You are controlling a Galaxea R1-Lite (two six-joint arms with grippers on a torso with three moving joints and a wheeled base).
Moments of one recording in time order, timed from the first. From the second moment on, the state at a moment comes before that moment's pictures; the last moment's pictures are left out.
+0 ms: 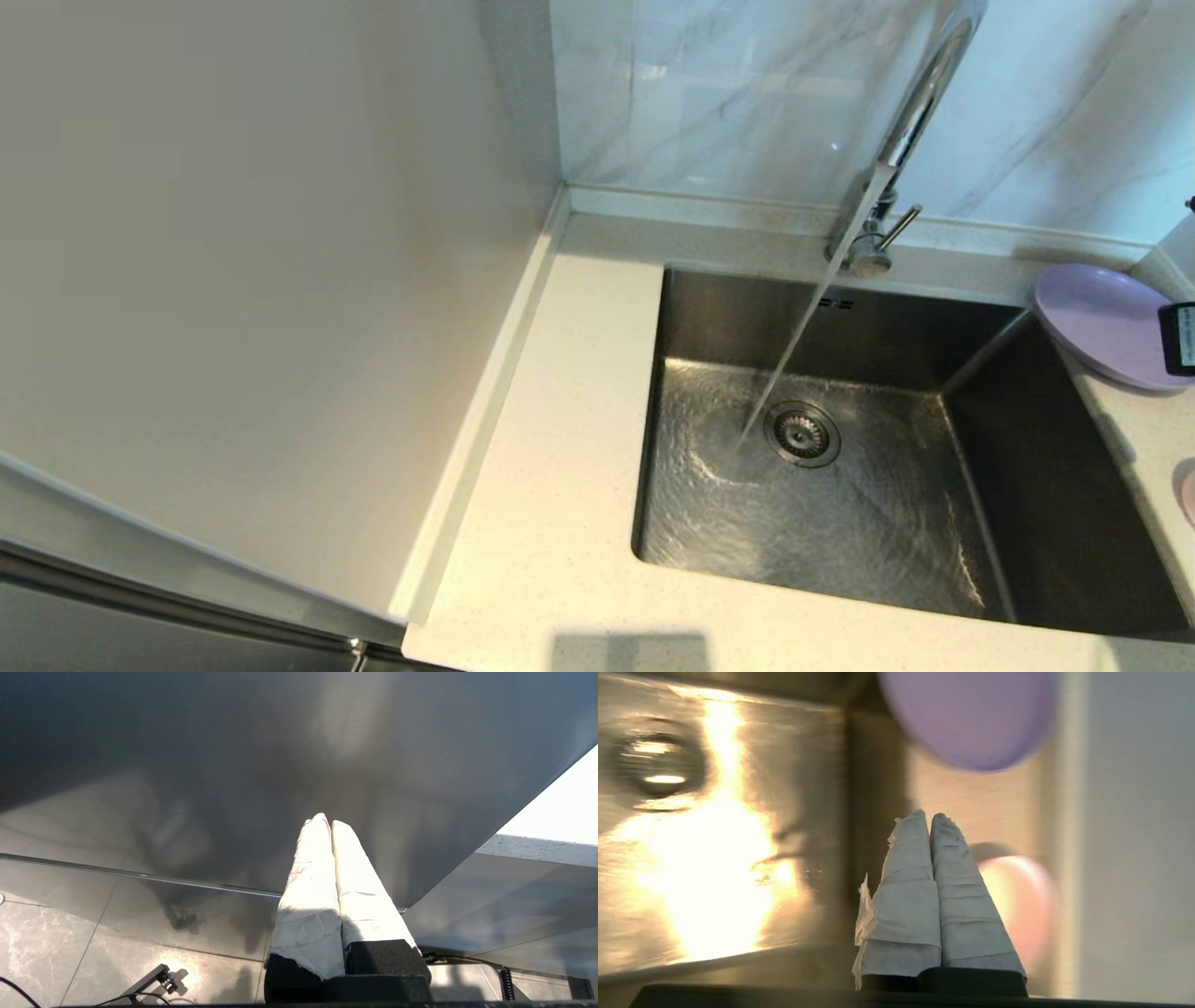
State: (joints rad) left arm 0.00 0.00 0.00 0.00 0.00 0.00; right arm -0.18 1.45 -1.21 0.26 -0.30 -0.13
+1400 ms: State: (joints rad) left arm 0.00 0.00 0.00 0.00 0.00 0.00; right arm -0.16 1.87 -1.72 0.33 0.58 0.85
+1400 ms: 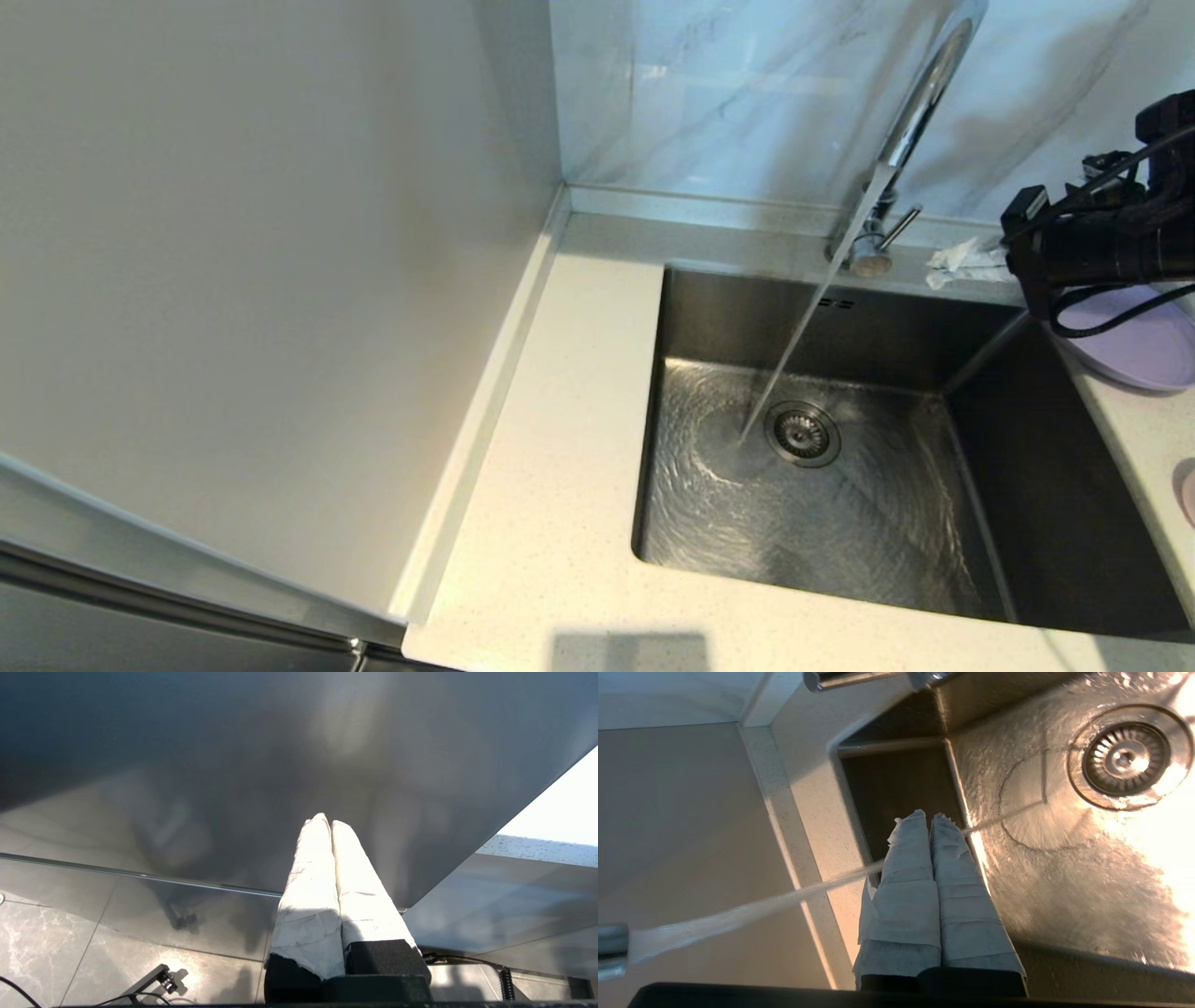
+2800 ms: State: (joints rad) left arm 0.00 0.00 0.00 0.00 0.00 0.00; right arm -0.12 2.05 -1.94 0.15 0.45 0.88
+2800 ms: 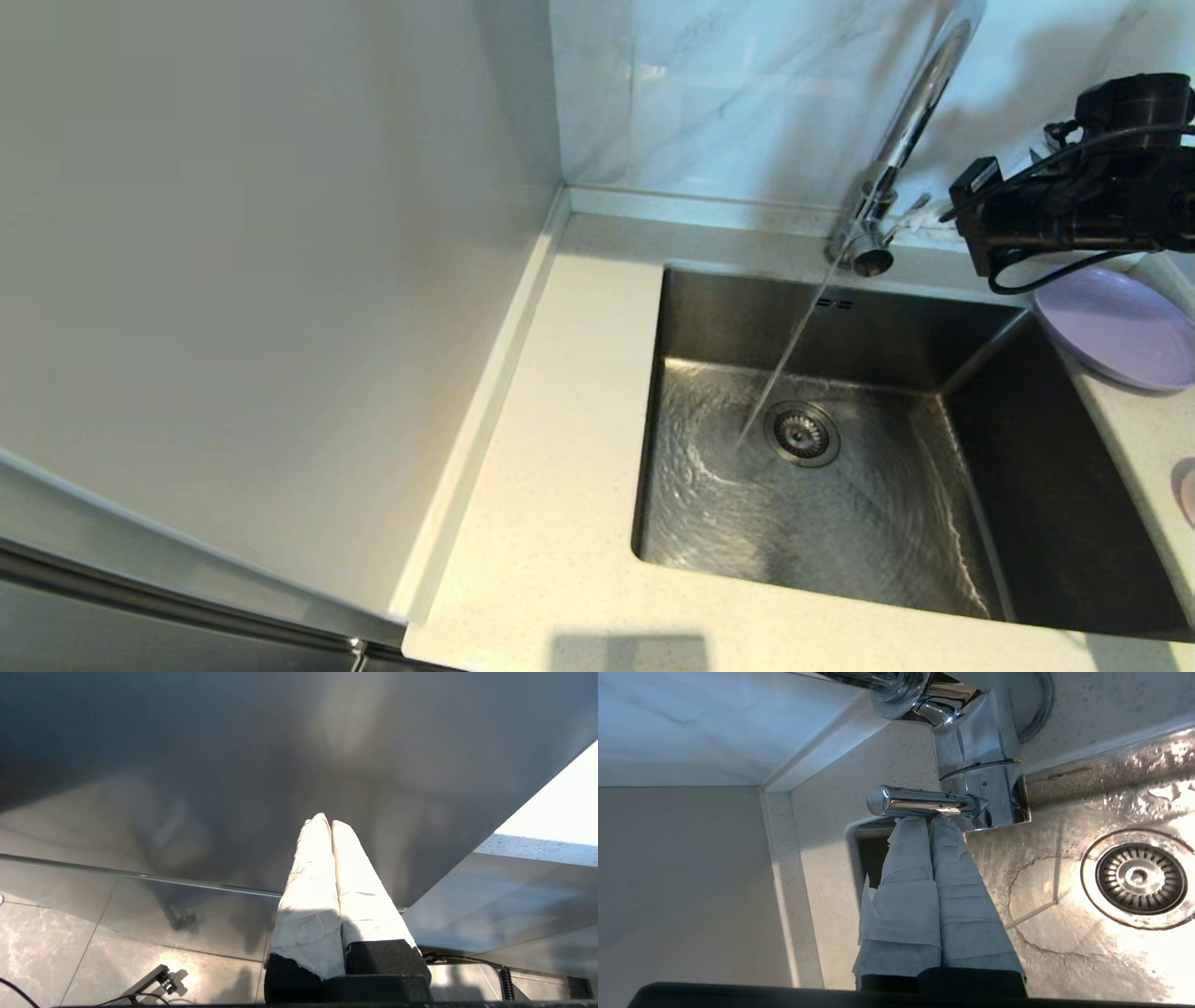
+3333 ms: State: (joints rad) left arm 0.00 0.00 0.00 0.00 0.00 0.00; right arm -0.12 2.05 -1.90 0.10 0.46 0.88
